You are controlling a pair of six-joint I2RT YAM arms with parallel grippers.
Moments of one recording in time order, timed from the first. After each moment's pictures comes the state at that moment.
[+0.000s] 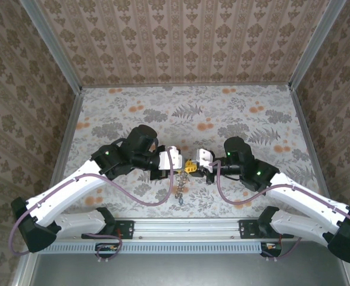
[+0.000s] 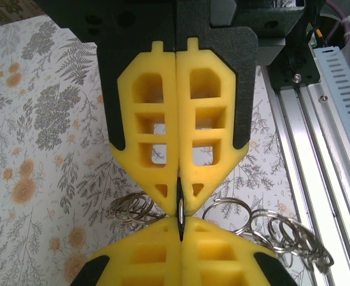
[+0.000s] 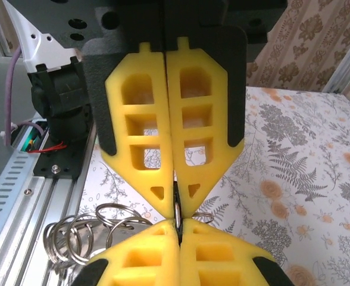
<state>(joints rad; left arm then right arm) -0.93 1.10 1.10 -0.73 0.46 0.64 0.76 0.98 0.72 -0.09 -0.56 -0.38</state>
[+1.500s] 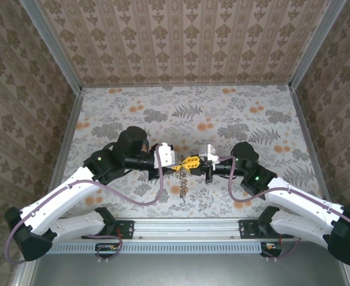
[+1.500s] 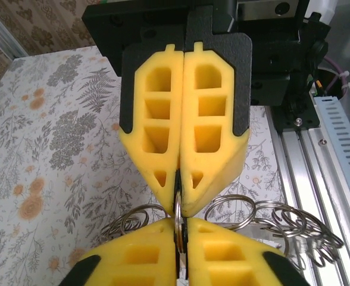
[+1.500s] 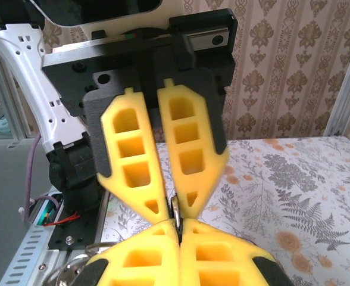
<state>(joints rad) -0.88 1.01 1.01 -0.58 0.55 0.54 0.74 0.96 0.57 0.34 -0.64 -0.10</state>
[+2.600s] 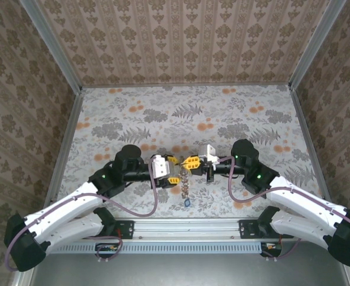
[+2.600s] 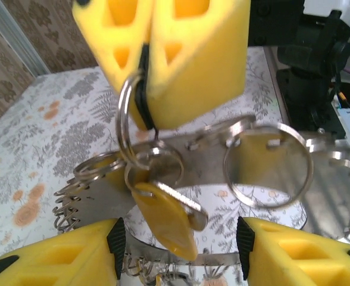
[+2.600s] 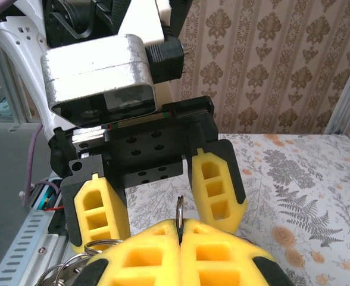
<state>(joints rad) -0.89 0.87 0.61 -0.11 0.53 0.43 0.72 0.95 0.61 0.22 -0.67 -0.18</state>
